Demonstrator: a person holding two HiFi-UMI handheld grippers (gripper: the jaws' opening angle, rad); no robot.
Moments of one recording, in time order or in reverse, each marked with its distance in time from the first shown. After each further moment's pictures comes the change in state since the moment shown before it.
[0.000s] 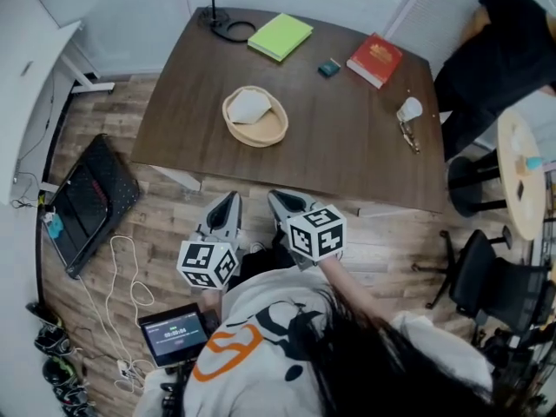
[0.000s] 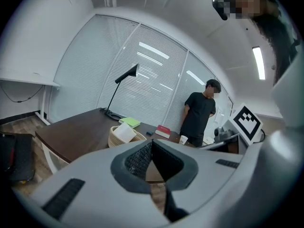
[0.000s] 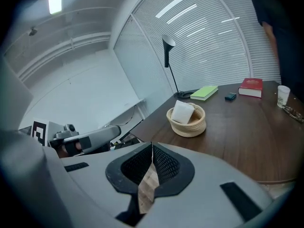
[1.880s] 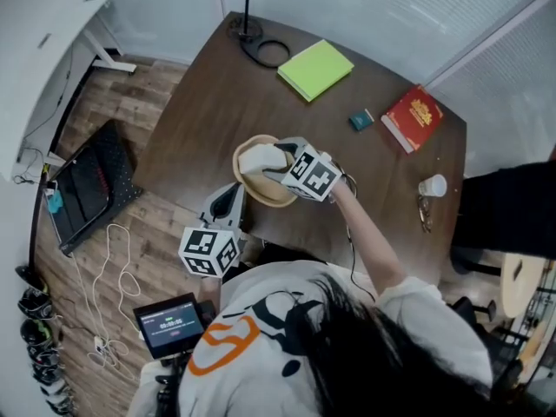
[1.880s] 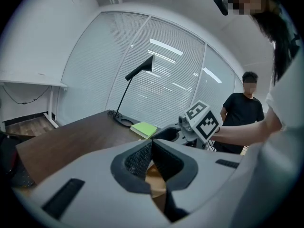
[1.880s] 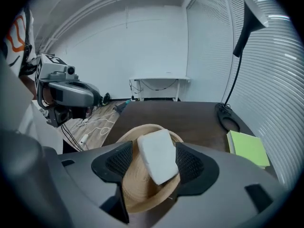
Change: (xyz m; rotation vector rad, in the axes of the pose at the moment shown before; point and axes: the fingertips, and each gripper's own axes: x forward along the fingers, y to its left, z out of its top) left arm 0.154 0.084 0.057 -0.045 0.004 0.154; right arm 0.198 -0.116 0.132 -0.816 0.381 0.359
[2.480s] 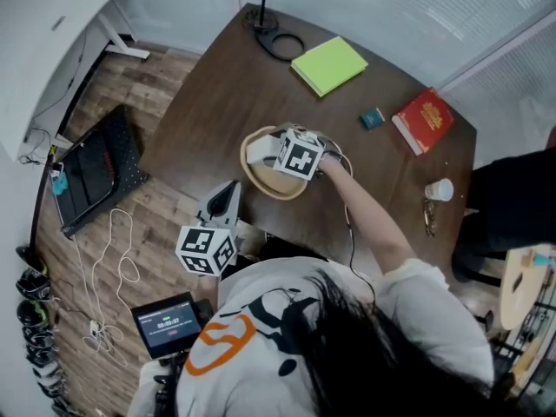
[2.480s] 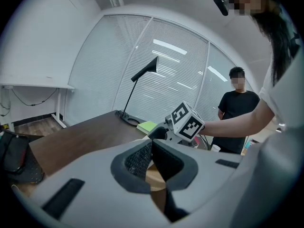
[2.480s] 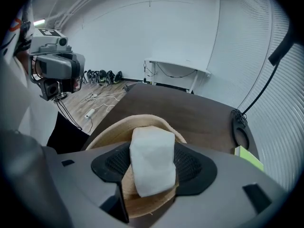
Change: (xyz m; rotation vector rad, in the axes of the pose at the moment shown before) left arm -0.027 0.013 -0.007 -0.003 -0.002 0.074; right arm 0.052 -0.003 -0.006 -0.251 0.195 0.069
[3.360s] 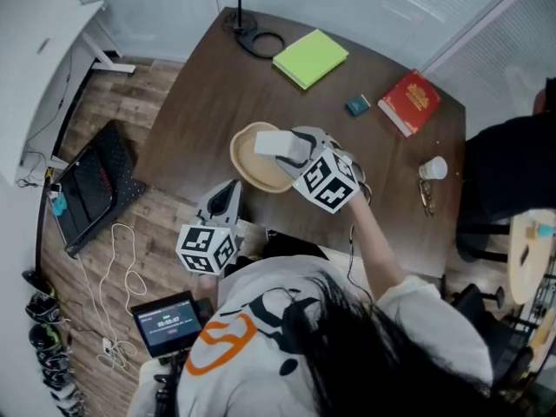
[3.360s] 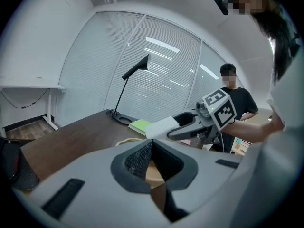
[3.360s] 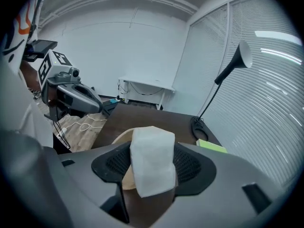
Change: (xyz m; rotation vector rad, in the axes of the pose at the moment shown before) left arm -0.001 -0.021 -0.001 0.045 0.025 -0.089; right arm -0.131 0.016 0.003 0.168 -0.206 -0.362
